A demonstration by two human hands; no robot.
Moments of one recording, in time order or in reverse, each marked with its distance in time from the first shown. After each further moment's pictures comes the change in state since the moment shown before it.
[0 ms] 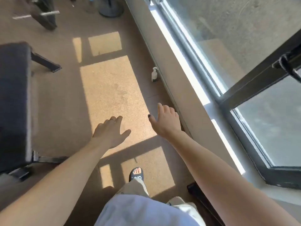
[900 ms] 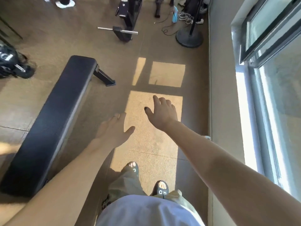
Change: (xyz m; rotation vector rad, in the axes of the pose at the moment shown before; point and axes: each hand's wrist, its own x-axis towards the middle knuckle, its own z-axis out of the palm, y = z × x) left_hand 0.393 -0.264 -0.269 -0.288 0.132 -0.433; right_hand 0.587 -0.320 -0.112 -0.100 -0.145 -0.530
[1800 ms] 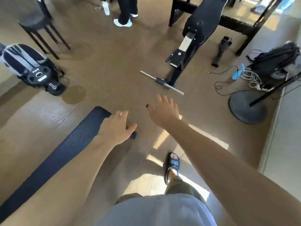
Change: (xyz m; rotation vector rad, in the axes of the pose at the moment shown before) left_hand 0.639 -0.224 -0.301 -0.151 0.128 -0.364; right_hand 0.773 -0.196 -0.177 -0.066 -0.097 -0.358
